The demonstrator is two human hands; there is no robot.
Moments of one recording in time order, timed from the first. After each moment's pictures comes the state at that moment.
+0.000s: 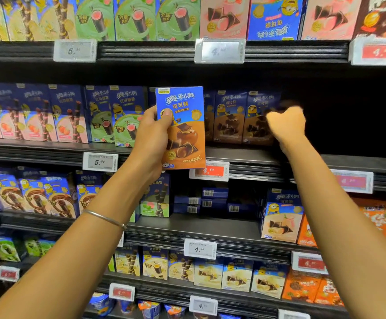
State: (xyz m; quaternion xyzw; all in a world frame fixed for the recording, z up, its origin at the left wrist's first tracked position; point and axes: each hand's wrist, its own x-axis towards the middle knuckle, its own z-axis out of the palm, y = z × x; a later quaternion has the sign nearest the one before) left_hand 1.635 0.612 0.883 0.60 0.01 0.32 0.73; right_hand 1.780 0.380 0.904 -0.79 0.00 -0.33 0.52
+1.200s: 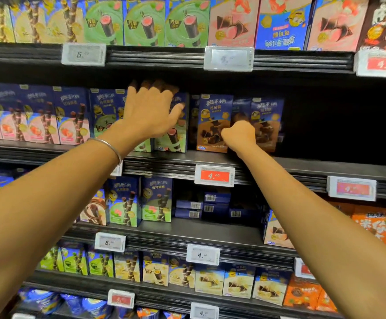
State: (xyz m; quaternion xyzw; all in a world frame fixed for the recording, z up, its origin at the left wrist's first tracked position) left_hand 1.686 0.677 0.938 0.90 0.06 0.41 -0.10; right_hand 1.793 0.476 0.895 -0.87 -0.08 -0.22 0.44
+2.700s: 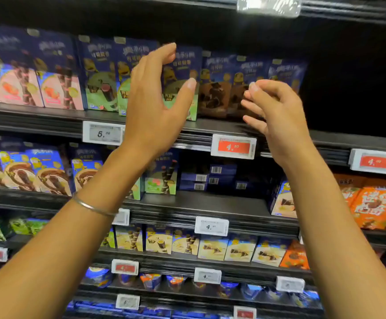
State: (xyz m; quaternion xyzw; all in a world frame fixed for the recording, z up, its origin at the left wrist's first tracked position) left_hand 1.621 0.666 0.860 0.77 -0.13 0.51 0.37; right_hand 1.678 0.458 0.871 -0.68 -0.19 -0.16 0.70
